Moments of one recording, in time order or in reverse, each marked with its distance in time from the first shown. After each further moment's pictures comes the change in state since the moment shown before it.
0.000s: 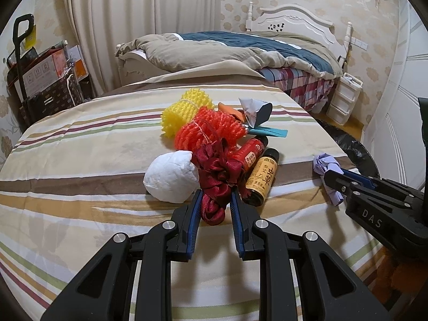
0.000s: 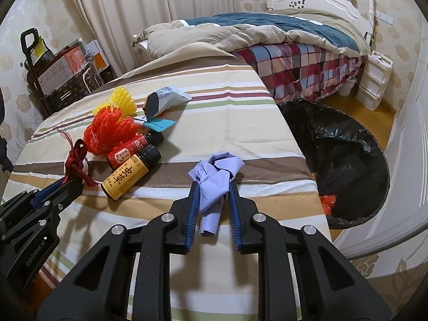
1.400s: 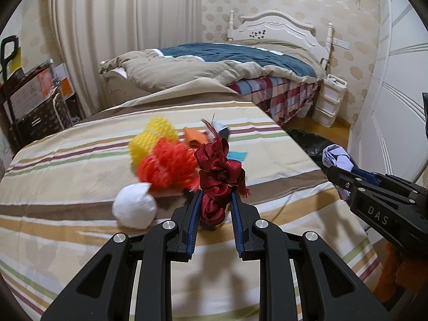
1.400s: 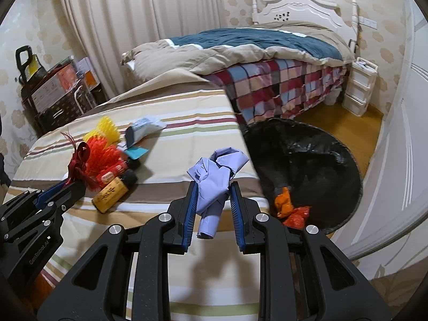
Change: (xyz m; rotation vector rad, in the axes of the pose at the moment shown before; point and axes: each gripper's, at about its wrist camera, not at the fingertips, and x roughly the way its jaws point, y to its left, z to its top) left arm -0.009 -0.043 0.022 0.069 -0.061 -0.061; right arm -0.035 -0.041 0.008 0.037 -0.094 -0.054
